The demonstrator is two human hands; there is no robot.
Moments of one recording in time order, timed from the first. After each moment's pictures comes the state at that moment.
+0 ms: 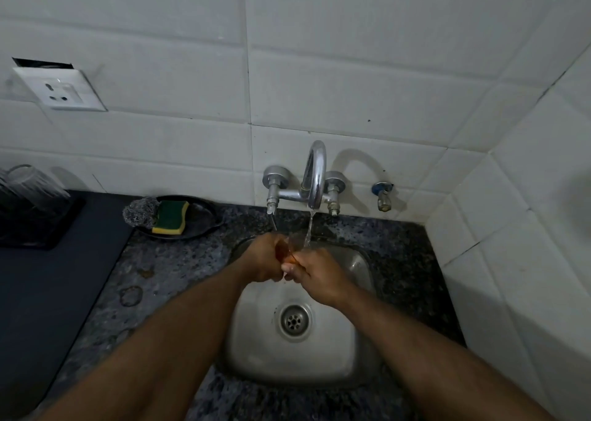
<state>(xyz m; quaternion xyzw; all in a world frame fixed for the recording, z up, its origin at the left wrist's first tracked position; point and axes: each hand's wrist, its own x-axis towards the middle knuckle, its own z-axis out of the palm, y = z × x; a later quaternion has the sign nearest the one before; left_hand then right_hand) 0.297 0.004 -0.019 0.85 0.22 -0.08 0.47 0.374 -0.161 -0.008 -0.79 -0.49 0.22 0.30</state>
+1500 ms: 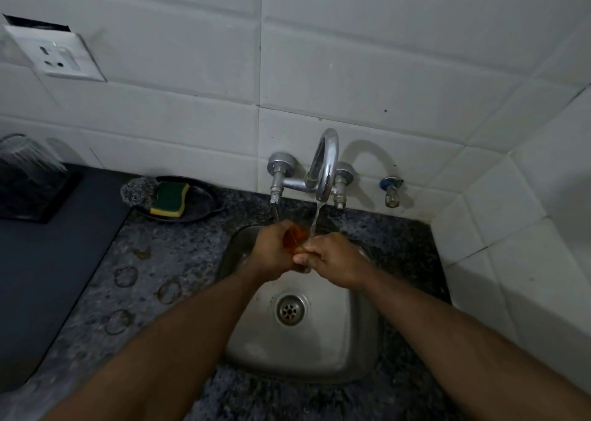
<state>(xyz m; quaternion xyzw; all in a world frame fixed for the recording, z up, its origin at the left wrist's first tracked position) 0.300 -0.021 -0.032 0.81 0.23 0.06 0.53 0.420 -0.164 -0.015 -0.76 -0.58 0.20 0.21</state>
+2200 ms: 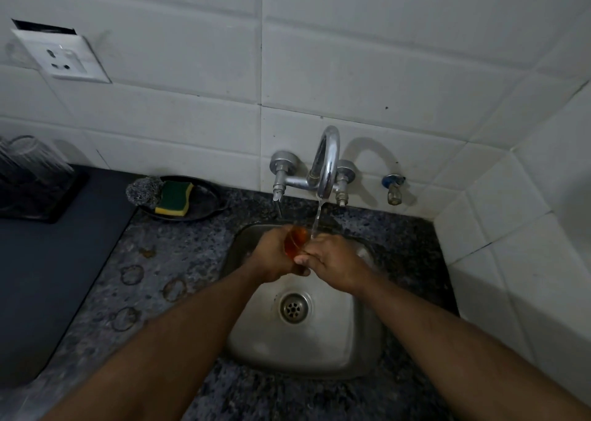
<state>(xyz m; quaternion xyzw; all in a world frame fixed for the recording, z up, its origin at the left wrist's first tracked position) 0.291 -0.019 -0.041 0.79 0.23 -0.01 0.57 0.406 -0.168 -0.020 -0.78 -0.56 0.18 0.22</state>
